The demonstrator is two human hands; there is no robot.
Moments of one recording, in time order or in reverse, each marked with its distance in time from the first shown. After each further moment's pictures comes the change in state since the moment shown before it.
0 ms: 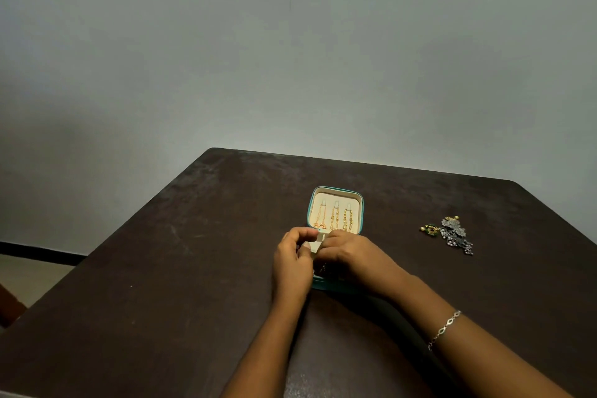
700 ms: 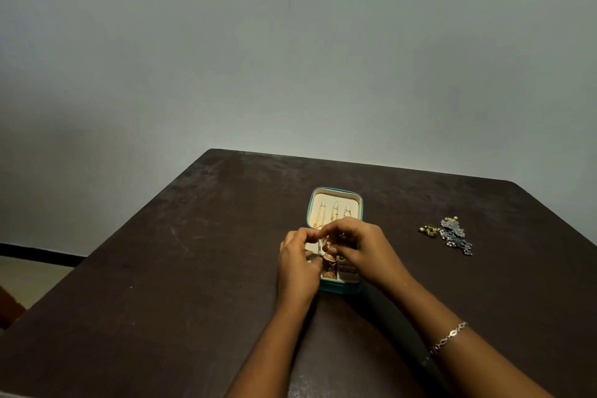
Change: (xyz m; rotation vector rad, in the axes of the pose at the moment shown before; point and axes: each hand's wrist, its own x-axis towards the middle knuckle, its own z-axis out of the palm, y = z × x) left_hand -0.001 -0.001 0.005 0.194 -0.078 0.104; right_hand -0.003 -0.011 -0.010 0.471 0.284 0.487
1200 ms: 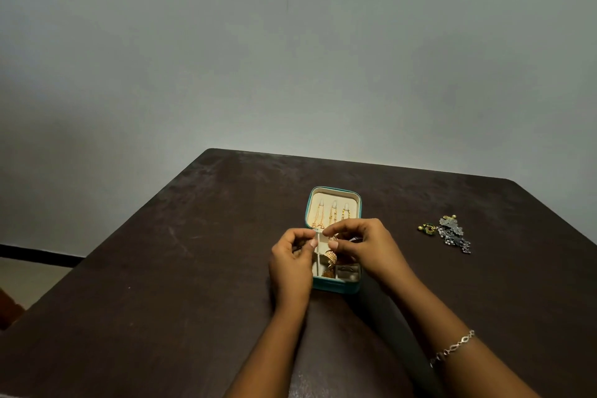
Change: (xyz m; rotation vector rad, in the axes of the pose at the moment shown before) left_hand -0.004 0.005 -0.002 -0.308 0.181 -0.102; right_hand -0.002 -0.008 -0.005 0.265 0.030 0.321
